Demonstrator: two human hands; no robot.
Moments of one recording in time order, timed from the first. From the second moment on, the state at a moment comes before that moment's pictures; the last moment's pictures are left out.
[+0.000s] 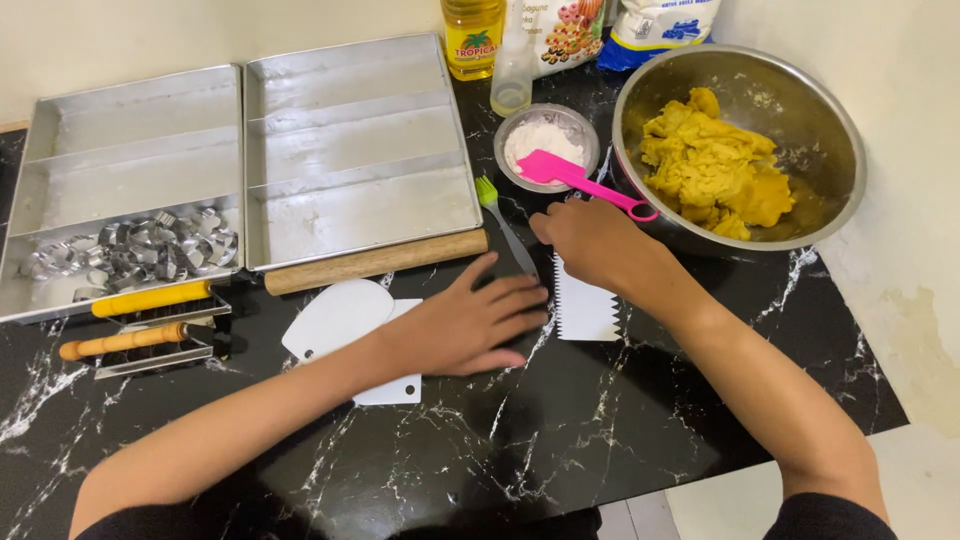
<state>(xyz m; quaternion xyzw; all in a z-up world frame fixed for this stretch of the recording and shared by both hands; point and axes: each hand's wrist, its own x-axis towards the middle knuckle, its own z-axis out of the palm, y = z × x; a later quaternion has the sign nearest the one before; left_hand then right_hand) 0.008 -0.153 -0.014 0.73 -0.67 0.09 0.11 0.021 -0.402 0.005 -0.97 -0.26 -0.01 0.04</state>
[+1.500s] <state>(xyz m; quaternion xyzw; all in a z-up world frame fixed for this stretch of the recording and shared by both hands) -0.013 -0.072 -0.021 0.86 -0.44 0.10 0.22 -0.007 -0.306 0.023 -0.94 -0.29 0.12 0.14</state>
